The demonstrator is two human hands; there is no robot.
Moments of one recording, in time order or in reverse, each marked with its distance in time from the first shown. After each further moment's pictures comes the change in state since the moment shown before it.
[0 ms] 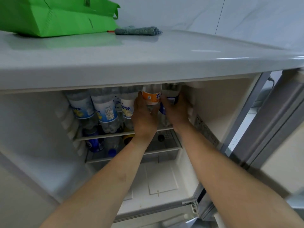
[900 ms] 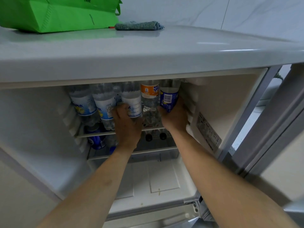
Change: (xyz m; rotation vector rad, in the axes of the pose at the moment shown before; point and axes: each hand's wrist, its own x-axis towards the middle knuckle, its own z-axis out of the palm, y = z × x) left_hand -0.009 -0.060 -0.031 0.152 0.142 0.023; right_hand -0.017 0.017 0.005 -0.503 0.027 0.064
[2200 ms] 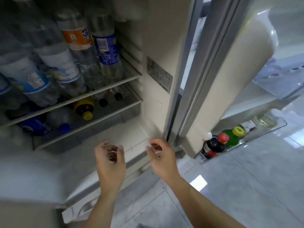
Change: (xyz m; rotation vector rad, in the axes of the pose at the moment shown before) left_hand -0.214 -0.035 -0.055 -0.363 -0.432 -0.330; right_hand -0.270 0.122 -0.055 0.148 0.034 0.353
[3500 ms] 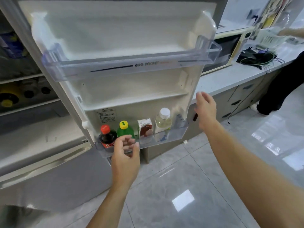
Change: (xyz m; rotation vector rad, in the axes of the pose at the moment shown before) left_hand -0.241 0.148 0.323 -0.028 -0.100 -0.041; right_hand 0.149 0.027 -0.500 0.294 0.302 0.131
